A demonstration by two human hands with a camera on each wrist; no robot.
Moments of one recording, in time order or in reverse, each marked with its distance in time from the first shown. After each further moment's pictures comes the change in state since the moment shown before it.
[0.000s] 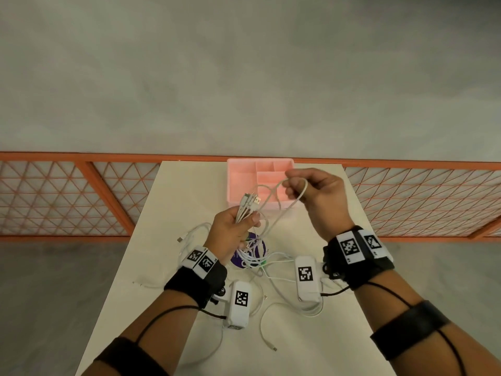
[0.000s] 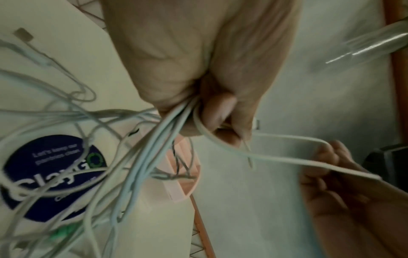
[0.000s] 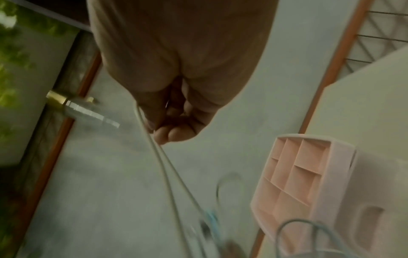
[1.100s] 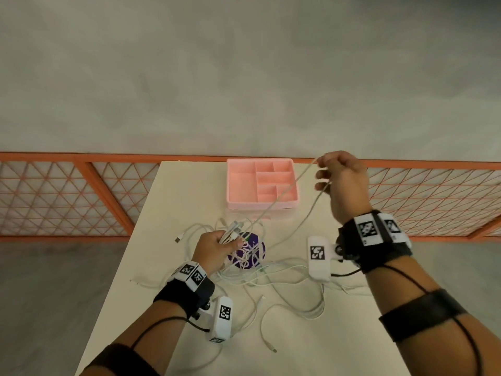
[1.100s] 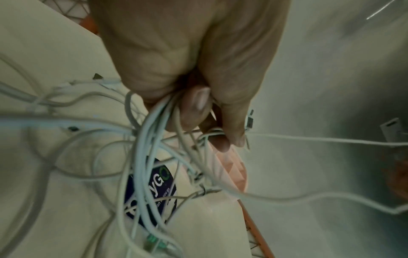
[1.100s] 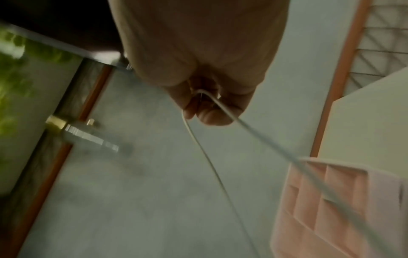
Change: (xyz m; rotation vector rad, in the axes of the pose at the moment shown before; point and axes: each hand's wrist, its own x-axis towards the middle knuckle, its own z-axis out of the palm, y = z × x) left_hand 0.000 -0.043 -0.042 0.320 0.154 -0.118; right_hand 0.022 -0.032 -0.014 -0.121 0.268 0.069
